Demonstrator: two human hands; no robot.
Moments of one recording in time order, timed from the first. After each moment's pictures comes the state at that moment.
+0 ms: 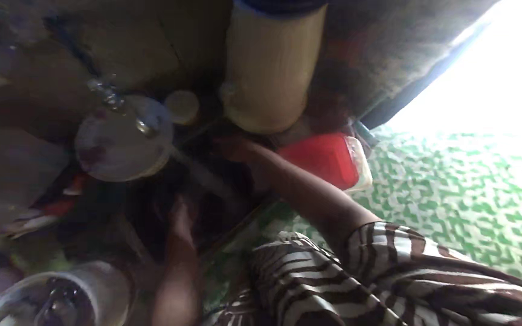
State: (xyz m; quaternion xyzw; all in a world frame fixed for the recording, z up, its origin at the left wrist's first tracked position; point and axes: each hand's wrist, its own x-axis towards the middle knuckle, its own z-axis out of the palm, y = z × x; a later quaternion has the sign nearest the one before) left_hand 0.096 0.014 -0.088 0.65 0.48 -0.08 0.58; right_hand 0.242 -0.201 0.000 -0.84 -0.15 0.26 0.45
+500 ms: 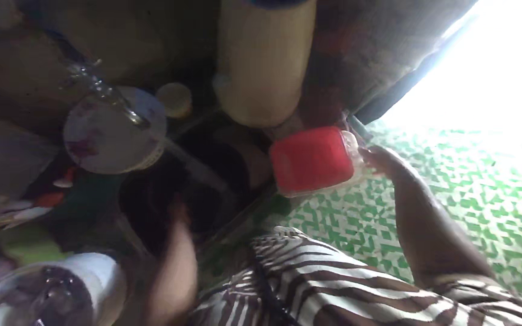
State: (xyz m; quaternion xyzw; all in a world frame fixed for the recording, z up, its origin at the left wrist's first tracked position) left_hand 0.078 0.008 -0.078 0.77 0.45 -0.14 0.44; right_hand 0.130 -0.553 -0.041 -0.85 0.31 0.19 0.37
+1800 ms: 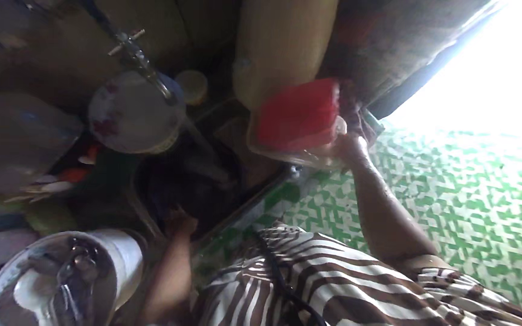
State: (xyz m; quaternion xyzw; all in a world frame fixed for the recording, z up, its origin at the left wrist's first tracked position) left_hand 0.014 0.074 -0.119 0.90 0.24 -0.35 0.00; right_hand 0.149 -0.420 -0.041 -0.91 0.29 0.13 0.27
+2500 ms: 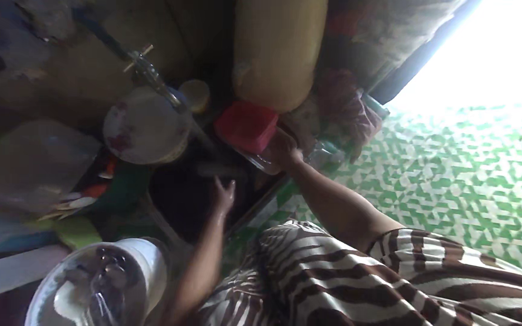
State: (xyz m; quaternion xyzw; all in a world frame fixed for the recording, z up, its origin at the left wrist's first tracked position) left_hand 0.066 -0.008 -0.064 0.91 0.16 -0.19 0.34; right_hand 0.150 -0.248 -0.111 -0.80 0.36 0.24 0.41
